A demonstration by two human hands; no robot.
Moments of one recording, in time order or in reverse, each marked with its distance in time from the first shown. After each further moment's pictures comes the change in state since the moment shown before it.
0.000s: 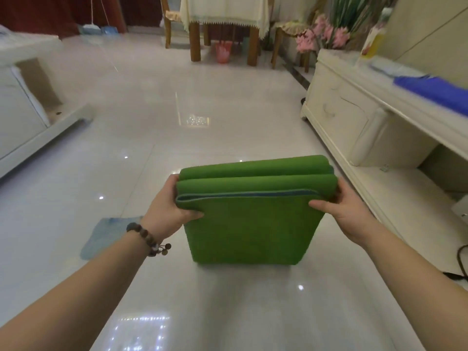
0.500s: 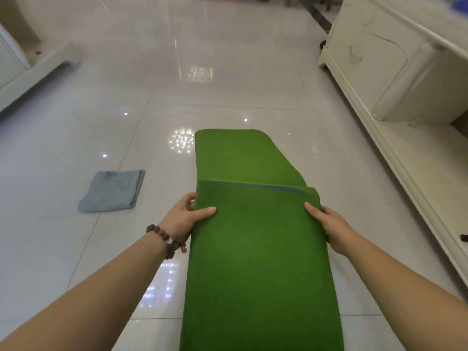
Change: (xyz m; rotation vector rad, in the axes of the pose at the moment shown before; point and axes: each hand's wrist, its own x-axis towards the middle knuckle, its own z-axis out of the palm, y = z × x) left_hand -0.033 -0.130 0.040 -0.439 -0.040 -0.581; right_hand -0.020 0.161 0.017 0.018 0.048 0.614
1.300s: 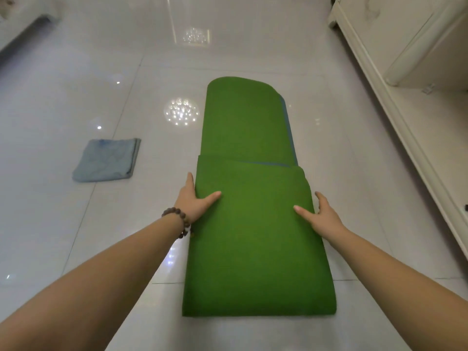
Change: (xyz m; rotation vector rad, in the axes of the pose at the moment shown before) left_hand 0.013 -0.049 0.001 0.615 0.165 0.029; right_hand -0.013 0.056 0.016 -0.584 0.168 -0.051
